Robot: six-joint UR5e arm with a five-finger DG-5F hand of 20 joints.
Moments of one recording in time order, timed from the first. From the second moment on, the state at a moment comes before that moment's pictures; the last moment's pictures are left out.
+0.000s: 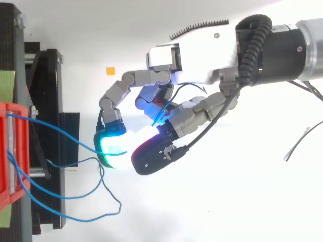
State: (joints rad) arm 0.00 -2.31 -1.14 -2.94 -1.74 -0.13
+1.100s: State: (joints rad) arm 0.00 -2.15 -1.35 -2.90 -1.66 -0.18
